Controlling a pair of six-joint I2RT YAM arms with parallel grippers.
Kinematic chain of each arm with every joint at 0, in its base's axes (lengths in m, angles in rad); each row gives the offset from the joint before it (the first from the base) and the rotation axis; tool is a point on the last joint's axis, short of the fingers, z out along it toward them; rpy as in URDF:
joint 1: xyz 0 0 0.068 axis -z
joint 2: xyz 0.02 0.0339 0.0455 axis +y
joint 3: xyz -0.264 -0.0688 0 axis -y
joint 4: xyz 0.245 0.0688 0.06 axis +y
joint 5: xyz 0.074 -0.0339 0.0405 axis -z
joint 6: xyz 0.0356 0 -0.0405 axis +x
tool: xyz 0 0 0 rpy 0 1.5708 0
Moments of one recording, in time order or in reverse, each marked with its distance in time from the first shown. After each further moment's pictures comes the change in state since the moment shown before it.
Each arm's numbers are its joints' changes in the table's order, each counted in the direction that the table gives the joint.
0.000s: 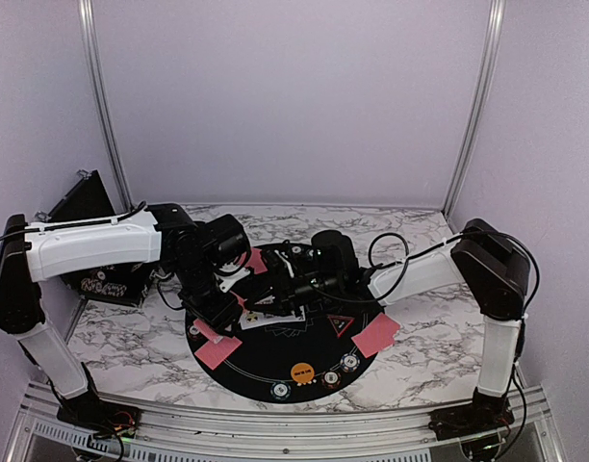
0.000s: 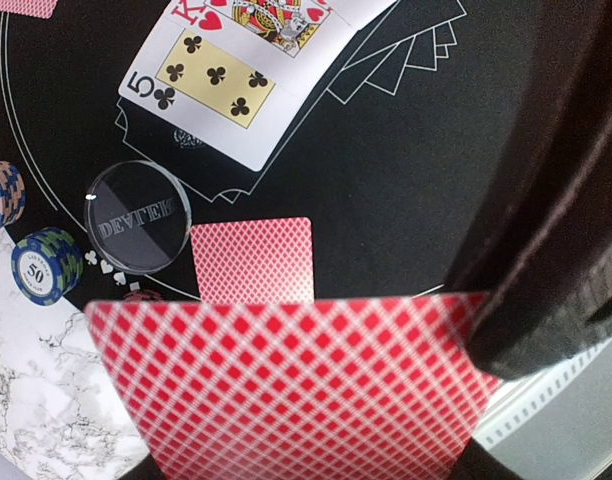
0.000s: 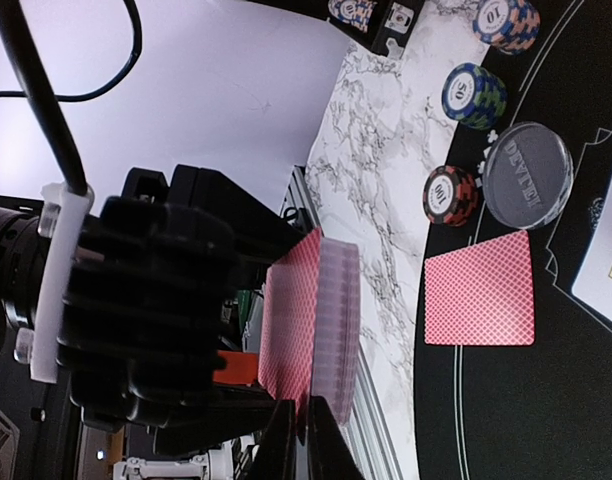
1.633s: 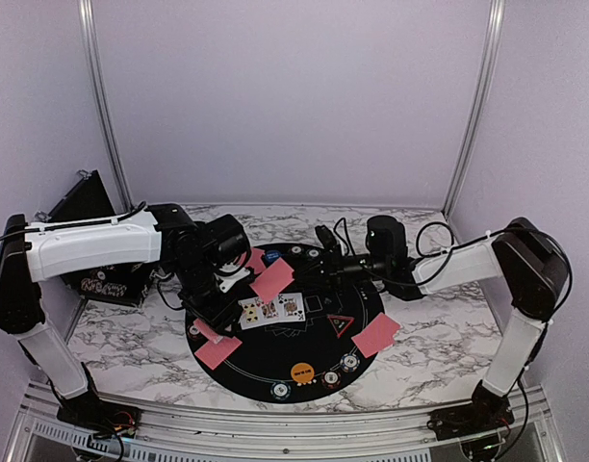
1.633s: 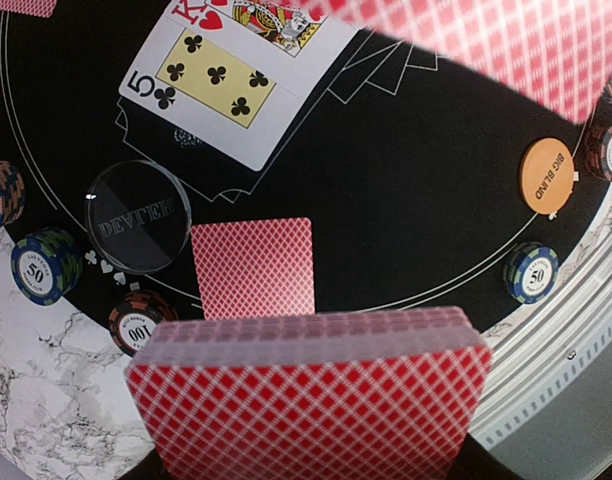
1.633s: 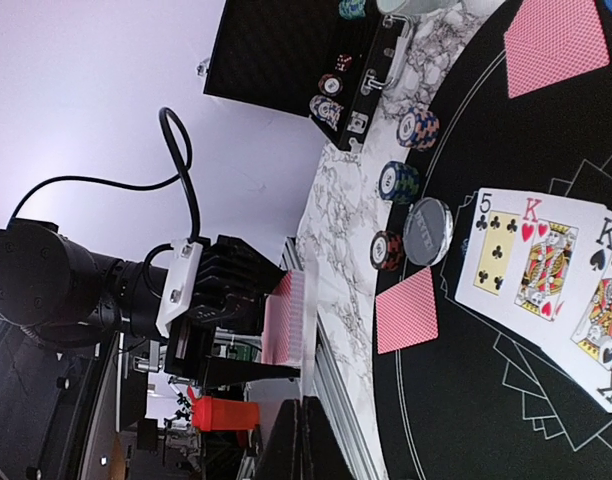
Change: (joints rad) left arm 0.000 0.000 -0.001 -0.001 0.000 -0.001; right arm 0.226 -0.193 -0.204 -0.054 -0.024 0.007
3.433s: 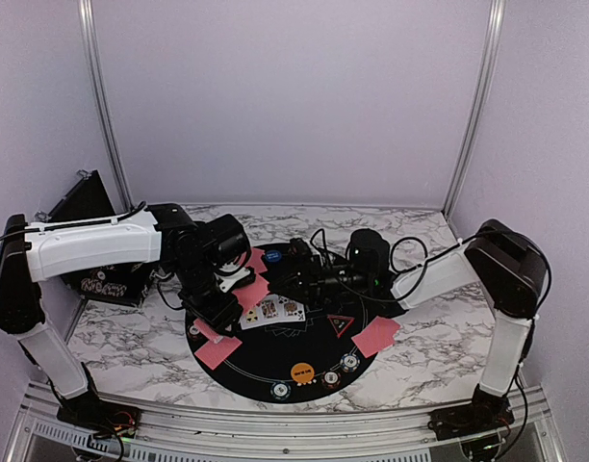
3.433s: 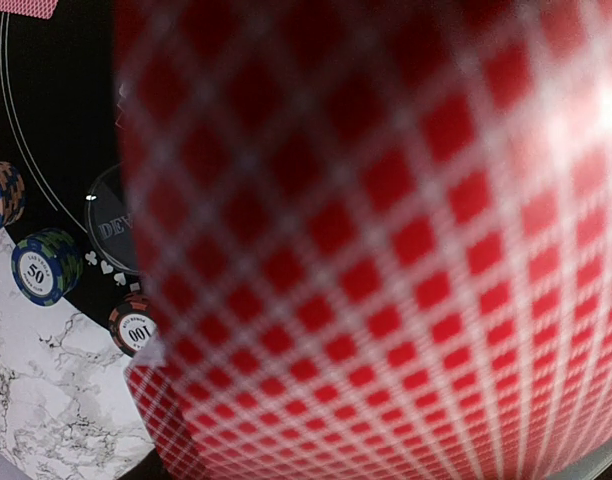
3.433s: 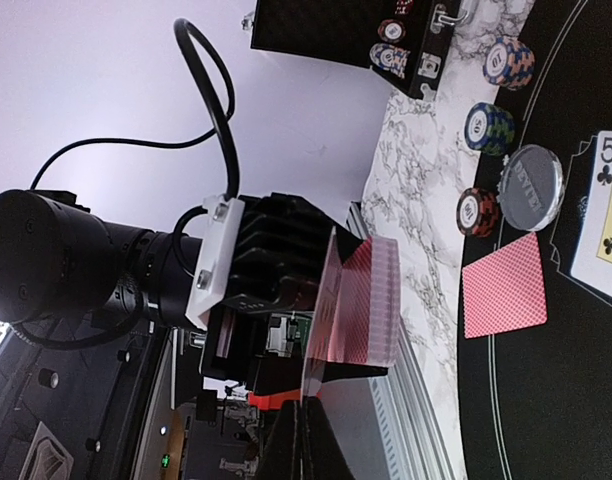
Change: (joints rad) left arm 0.000 0.000 0.002 0.000 0.000 0.000; right arm -0.131 0.108 0.007 -0.300 -0.005 0.261
